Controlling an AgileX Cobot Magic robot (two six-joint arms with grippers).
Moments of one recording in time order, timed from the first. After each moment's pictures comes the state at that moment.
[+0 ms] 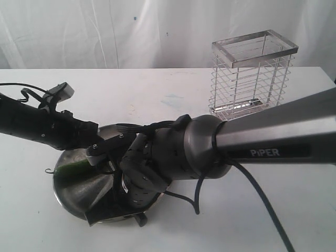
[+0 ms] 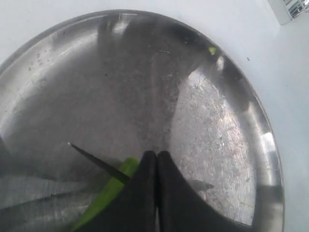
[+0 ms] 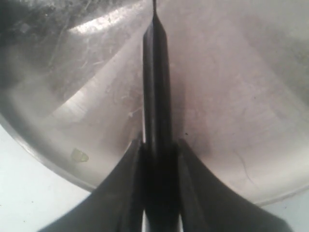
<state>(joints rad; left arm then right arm) -0.01 1.84 -0.95 -1.34 0.68 1.23 0.99 1.96 -1.20 -0.21 0.49 0.51</state>
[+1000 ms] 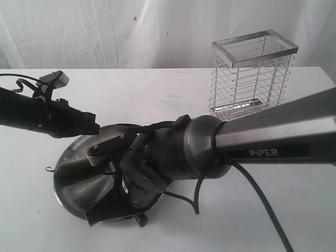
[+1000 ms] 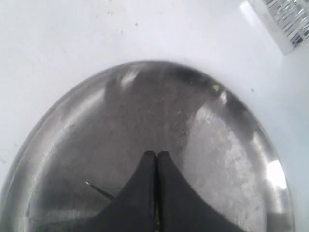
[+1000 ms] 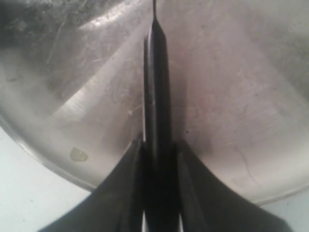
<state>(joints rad) -0.01 1.79 -0.96 -1.38 0.61 1.30 0.99 1.97 -1.20 -0.20 0.49 0.51</state>
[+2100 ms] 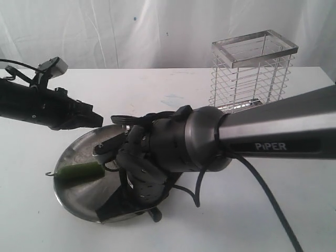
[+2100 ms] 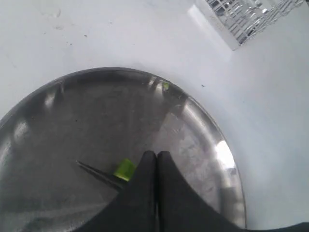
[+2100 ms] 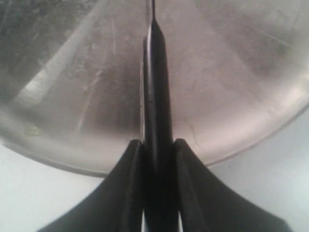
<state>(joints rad) -0.01 1.70 -0.97 -1.30 0.72 1.24 0.99 1.94 -1.23 -0.28 0.67 0.56</state>
